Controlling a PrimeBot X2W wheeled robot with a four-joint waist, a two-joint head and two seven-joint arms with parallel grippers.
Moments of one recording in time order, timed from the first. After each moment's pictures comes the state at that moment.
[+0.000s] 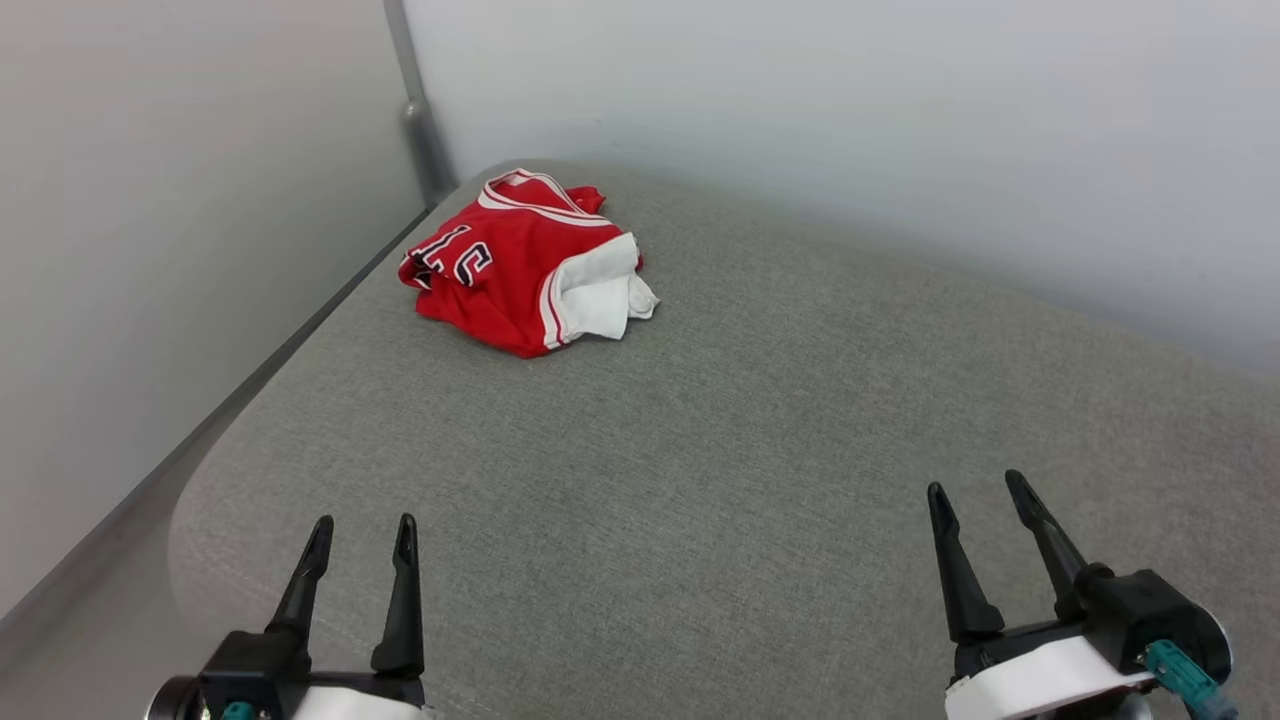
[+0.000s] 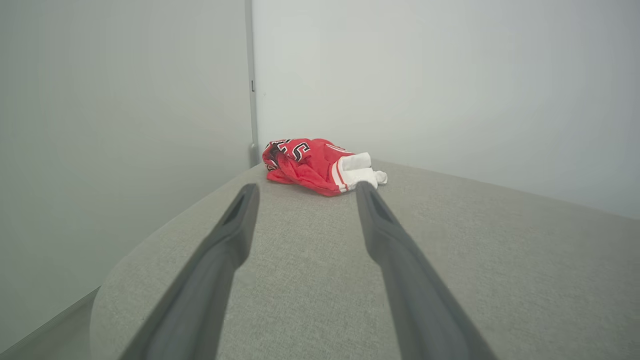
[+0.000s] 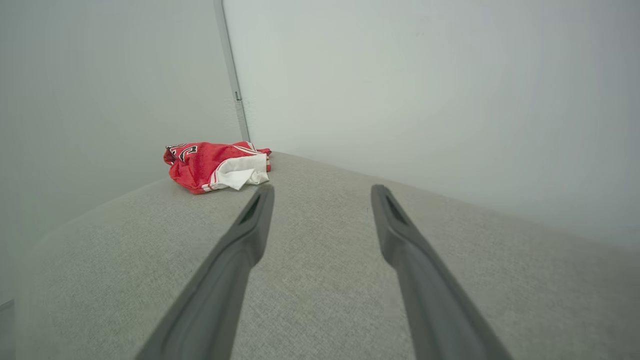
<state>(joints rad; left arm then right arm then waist) 0.11 0.05 0.01 0.03 -0.13 -0.10 -0.26 0.02 -0.05 0.08 0.13 0.10 0.13 -0.26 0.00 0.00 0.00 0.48</state>
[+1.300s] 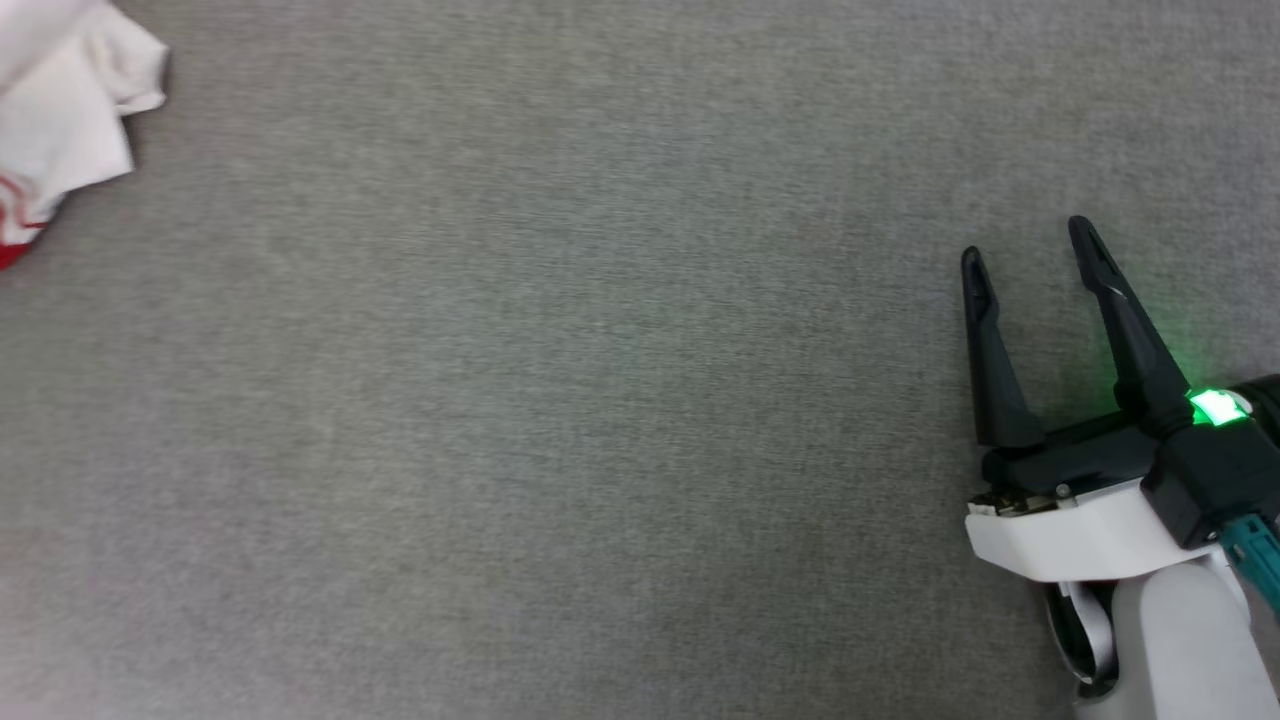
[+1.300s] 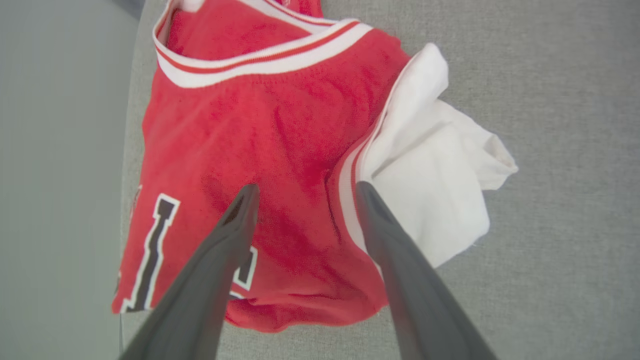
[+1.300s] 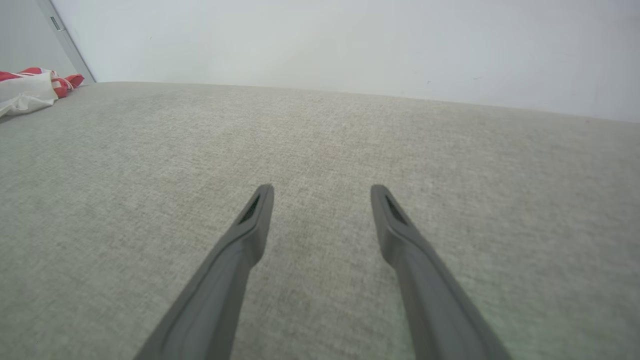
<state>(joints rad) -0.99 0.99 -0.40 0.42 -1.02 -0.13 0.74 -0.23 -0.05 0.06 -0.10 -0.06 0.13 -0.25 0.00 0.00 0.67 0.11</state>
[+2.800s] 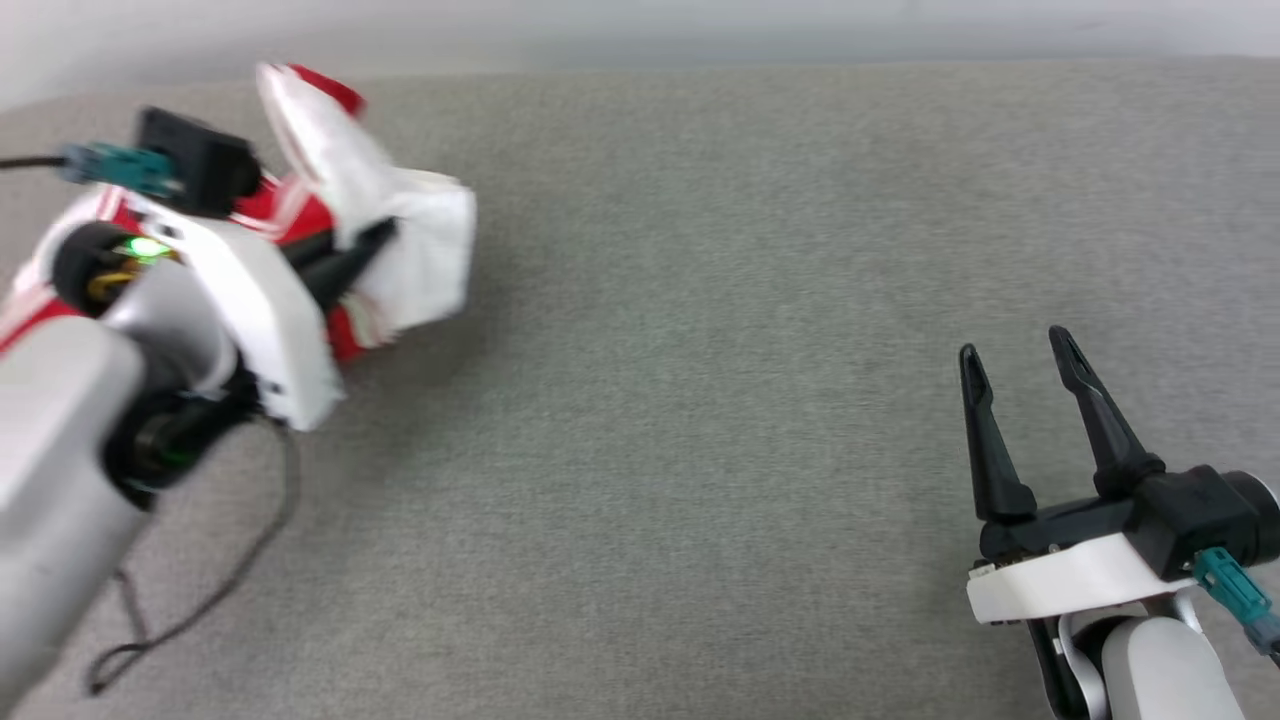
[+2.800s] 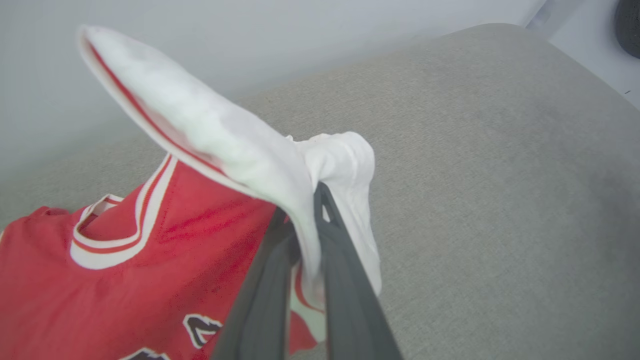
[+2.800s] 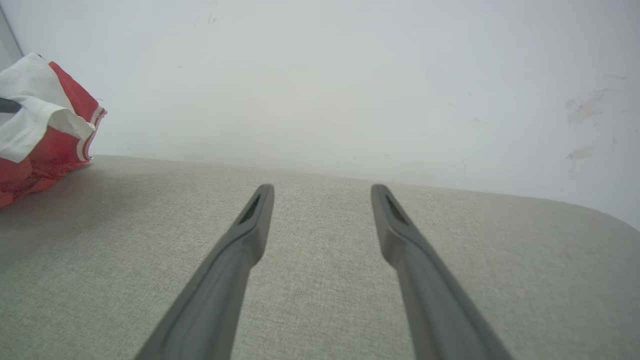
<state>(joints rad) -0.86 0.81 -0.81 0.19 -1.08 -0.12 0.28 -0.15 -0.05 0.04 0.04 0.03 0.13 -0.26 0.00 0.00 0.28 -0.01</state>
